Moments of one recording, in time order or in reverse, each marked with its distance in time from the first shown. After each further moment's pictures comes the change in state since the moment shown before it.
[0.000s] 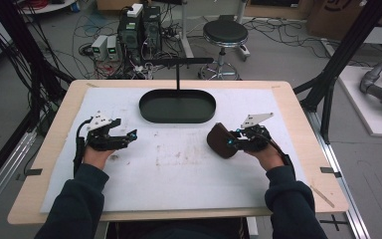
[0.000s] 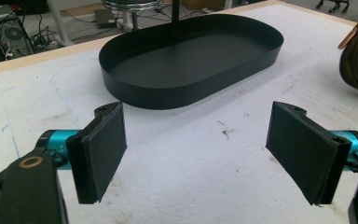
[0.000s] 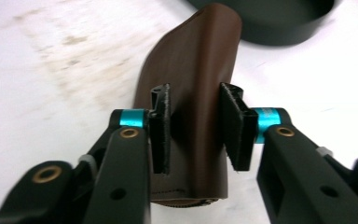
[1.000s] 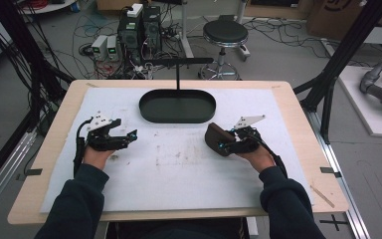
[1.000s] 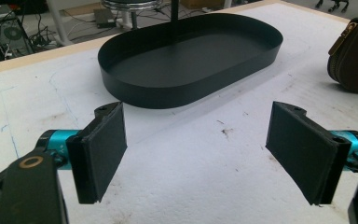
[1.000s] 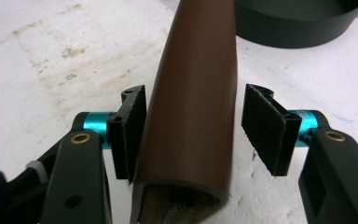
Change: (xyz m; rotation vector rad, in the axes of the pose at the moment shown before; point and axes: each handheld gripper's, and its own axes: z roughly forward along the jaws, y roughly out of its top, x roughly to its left) left arm 0.000 0.000 0.000 0.003 -0.001 0.004; right arm 0.002 -0.007 0.035 -0.034 0.079 0.081
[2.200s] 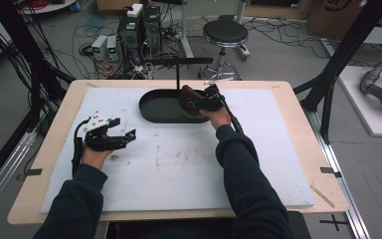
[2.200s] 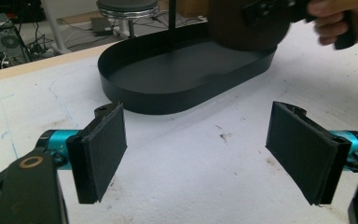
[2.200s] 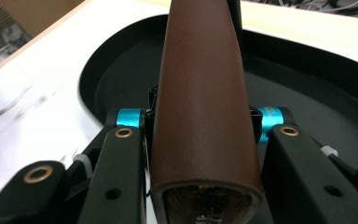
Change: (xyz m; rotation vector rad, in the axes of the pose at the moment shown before) left arm 0.003 -0.001 -0.004 -0.034 -0.019 0.004; right arm -0.049 0.116 0.110 -0.110 0.027 0.303
